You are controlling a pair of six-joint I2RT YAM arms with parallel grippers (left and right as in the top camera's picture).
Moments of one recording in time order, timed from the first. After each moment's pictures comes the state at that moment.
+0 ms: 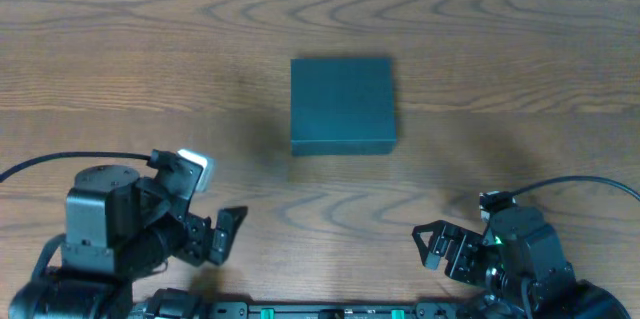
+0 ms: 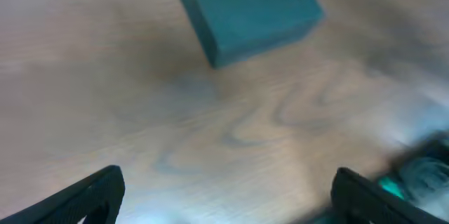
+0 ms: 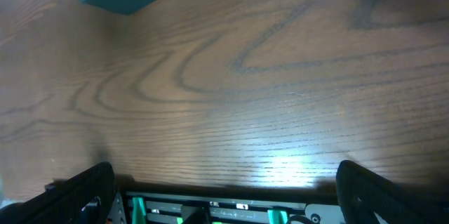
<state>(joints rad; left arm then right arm) -0.15 0.73 1.15 -1.26 0.33 0.09 0.46 0.53 0.81 -1.25 -0.14 0.83</state>
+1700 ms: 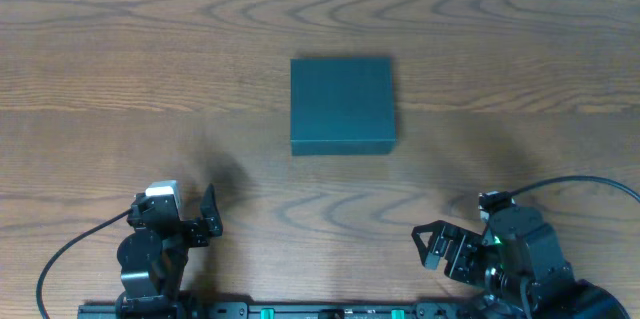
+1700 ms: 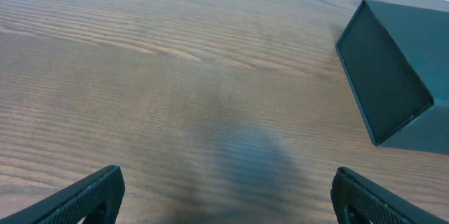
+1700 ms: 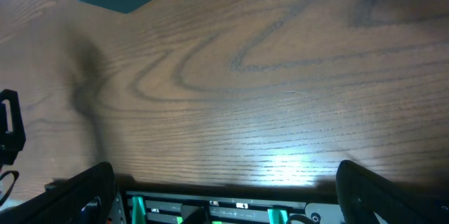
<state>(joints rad) 0.07 0.01 0.15 -0.57 0.10 -0.12 0.46 0.53 0.81 -1.25 -0.15 0.83</state>
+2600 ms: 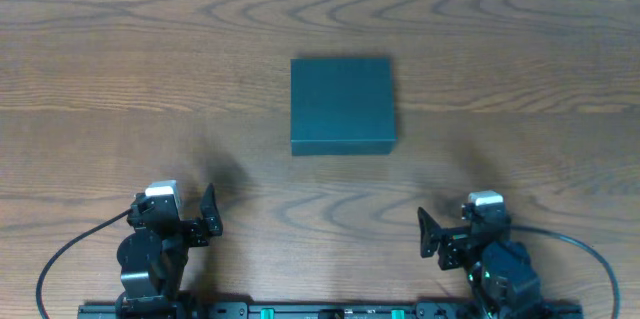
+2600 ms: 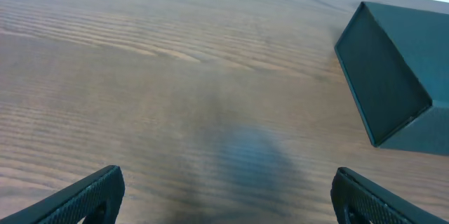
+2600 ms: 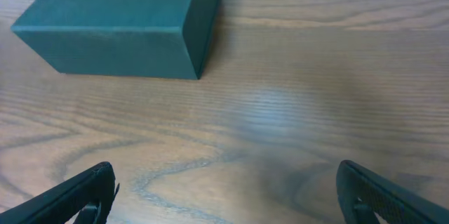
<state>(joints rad) 0.07 0.01 0.15 -0.57 0.10 -0.12 0.47 0.03 0.27 -0.78 0.18 0.28</state>
